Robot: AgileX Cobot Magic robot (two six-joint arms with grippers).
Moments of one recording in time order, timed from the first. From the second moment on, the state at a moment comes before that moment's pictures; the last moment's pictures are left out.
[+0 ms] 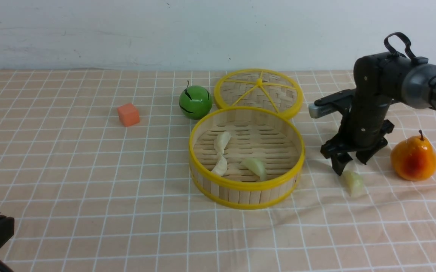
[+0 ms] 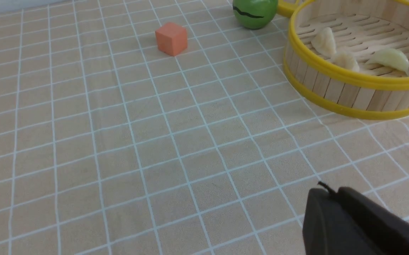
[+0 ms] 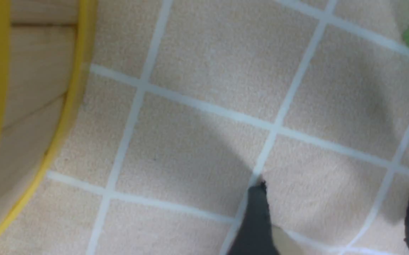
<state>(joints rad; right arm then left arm) 0.15 2.29 -1.90 -0.05 1.11 -0.14 -0.54 0.45 -0.43 0.45 0.53 -0.49</state>
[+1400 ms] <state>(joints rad) 0.15 2.23 -1.98 0.08 1.22 -0.07 -0.54 0.45 -0.43 0.42 0.53 -0.49</state>
